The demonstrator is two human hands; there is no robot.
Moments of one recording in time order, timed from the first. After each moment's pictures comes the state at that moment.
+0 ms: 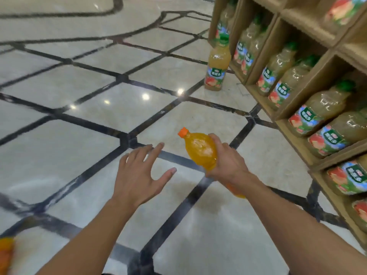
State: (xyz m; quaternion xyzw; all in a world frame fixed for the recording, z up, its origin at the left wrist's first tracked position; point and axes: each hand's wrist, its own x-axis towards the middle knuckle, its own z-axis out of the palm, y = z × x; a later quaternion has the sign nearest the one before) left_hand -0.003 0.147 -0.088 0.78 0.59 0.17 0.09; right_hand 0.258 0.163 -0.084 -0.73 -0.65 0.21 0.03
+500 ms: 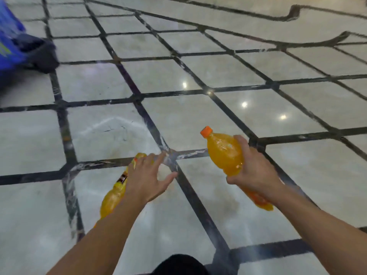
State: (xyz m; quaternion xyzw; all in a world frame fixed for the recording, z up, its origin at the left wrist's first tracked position) left_hand -0.321 -0.004 -0.158 0.51 0.85 0.09 0.06; right_hand -0.072 0.165 -0.080 -0.48 -0.85 0.22 -0.01
